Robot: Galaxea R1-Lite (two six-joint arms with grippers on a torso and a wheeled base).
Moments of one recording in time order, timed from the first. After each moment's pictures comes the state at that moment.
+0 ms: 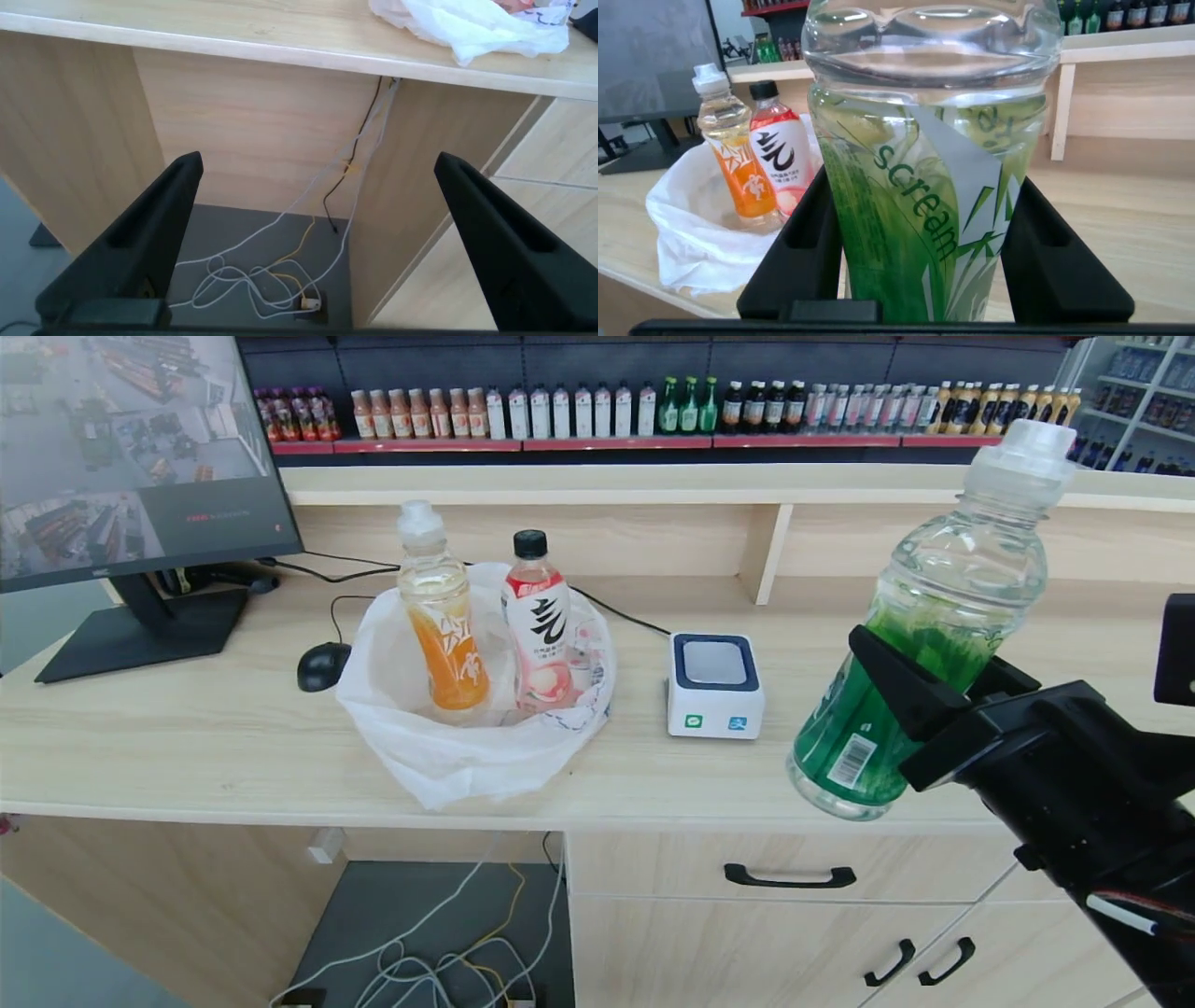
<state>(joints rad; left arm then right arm) 0.00 0.00 0.00 0.00 0.00 -0.02 0.68 1.51 -0.34 -1.57 -0.29 -0.05</state>
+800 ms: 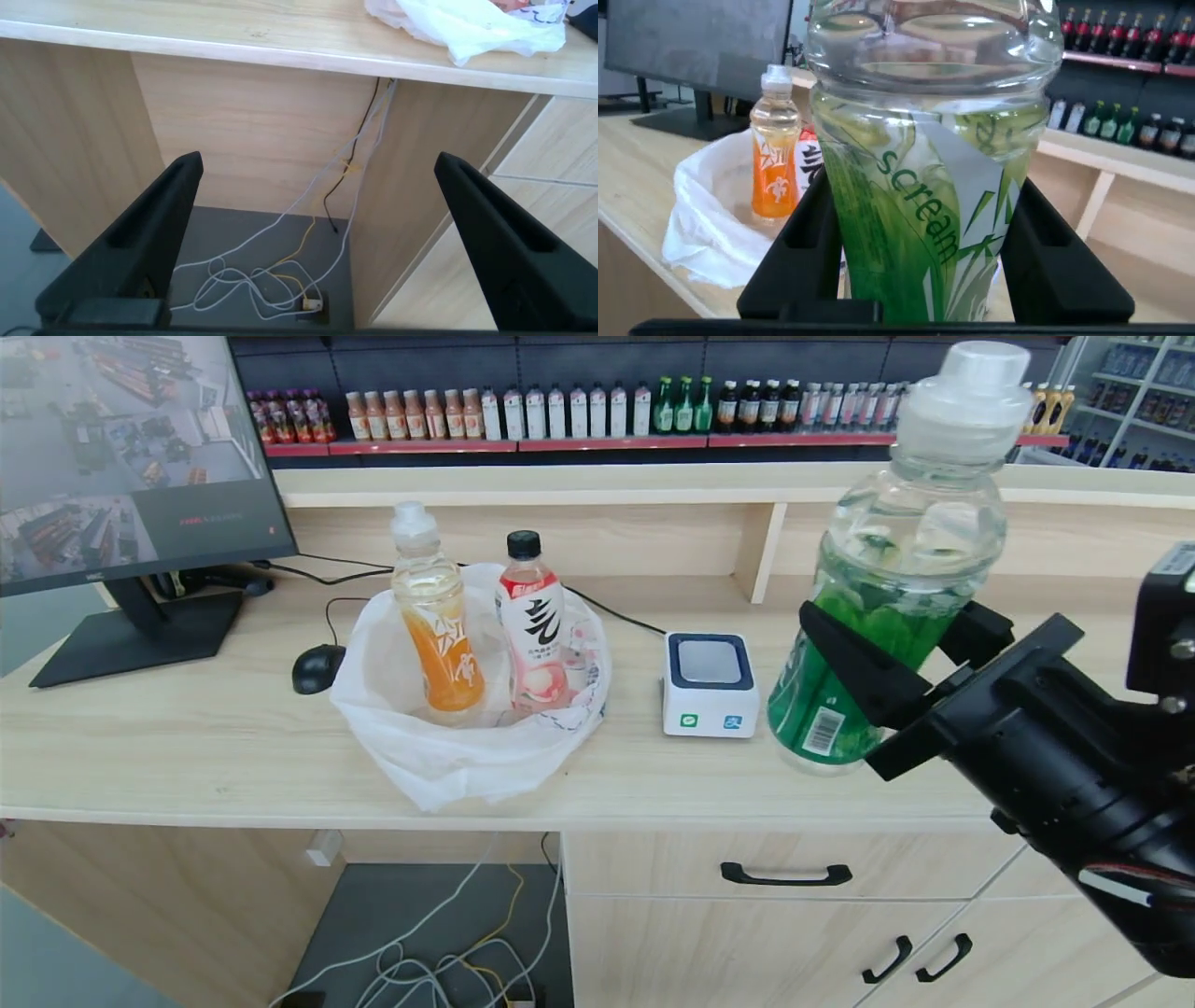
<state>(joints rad) 0.00 0.00 0.00 0.00 0.00 -0.01 0.69 1.55 -0.45 -1.57 -0.04 -0.33</state>
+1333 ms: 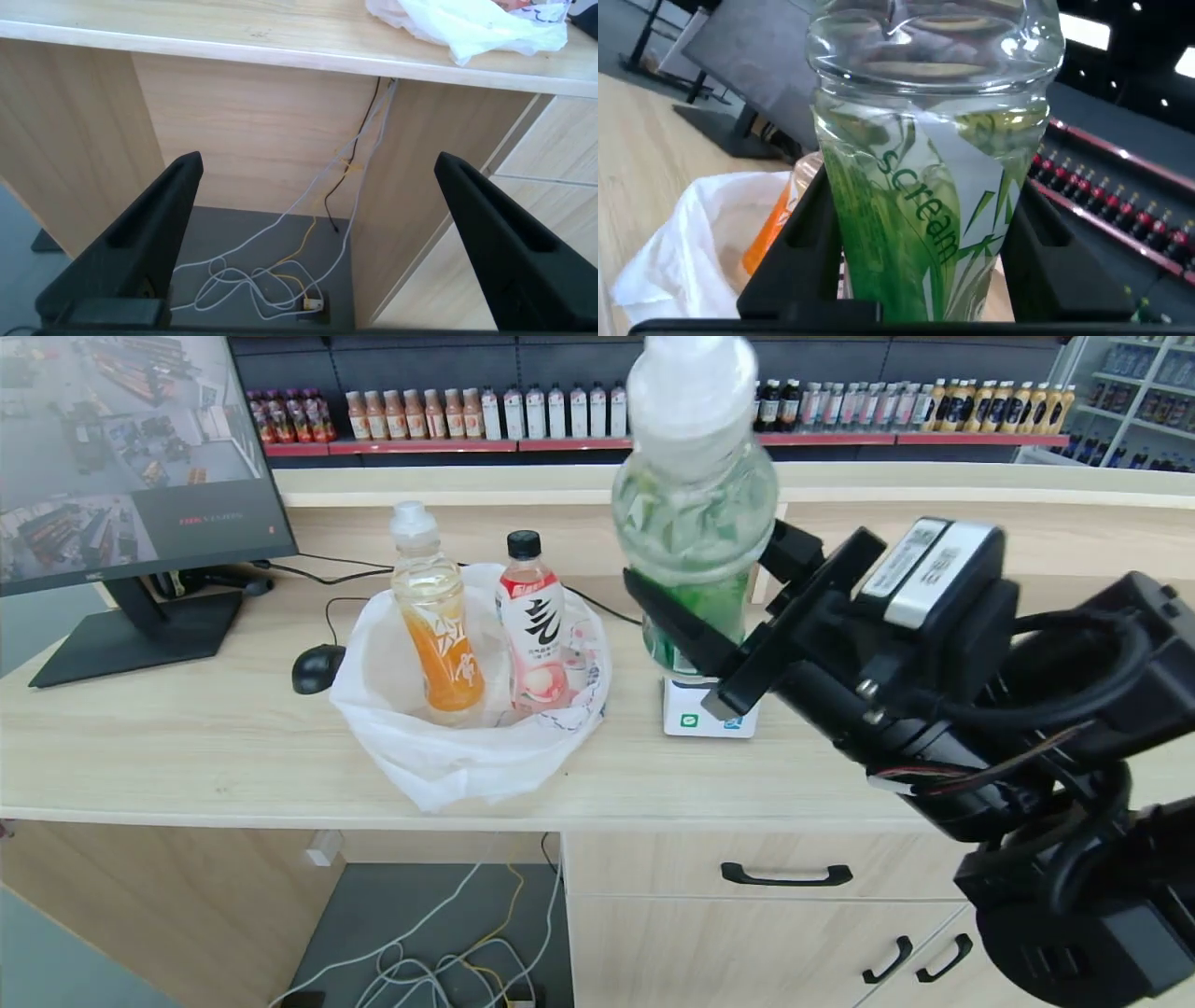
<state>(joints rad) 0.00 0.00 0.00 0.00 0.00 -0.01 0.72 1.81 -0.82 -1.57 0.29 -0.65</state>
